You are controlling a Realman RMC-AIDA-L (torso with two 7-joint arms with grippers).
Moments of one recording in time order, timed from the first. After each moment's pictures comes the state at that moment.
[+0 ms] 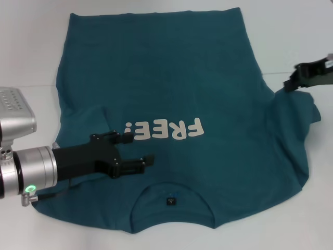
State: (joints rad) left arm -0.54 -2.16 0.88 0.72 1.89 1.31 -1.43; right arm 0.87 1.91 -0.68 -0.97 -2.68 -1.49 2.66
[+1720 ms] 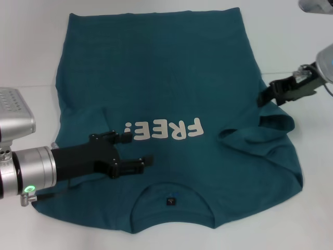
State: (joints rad) left arm -0.54 -2.16 0.88 0.72 1.89 1.31 -1.43; right arm 0.93 1.92 -0.85 -0.75 -2.73 -1.27 2.74
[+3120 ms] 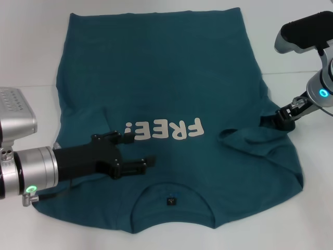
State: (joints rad) left arm -0.54 -2.16 0.88 0.72 1.89 1.32 -1.43; right arm 0.93 1.97 -1.10 -0.65 -2.93 -1.06 2.81
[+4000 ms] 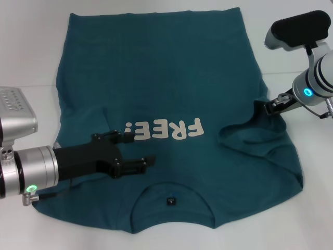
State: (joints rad) left arm -0.54 -2.16 0.88 0.72 1.89 1.32 -1.43; right arm 0.93 2.01 -1.10 -0.64 -2.93 -0.95 2.87
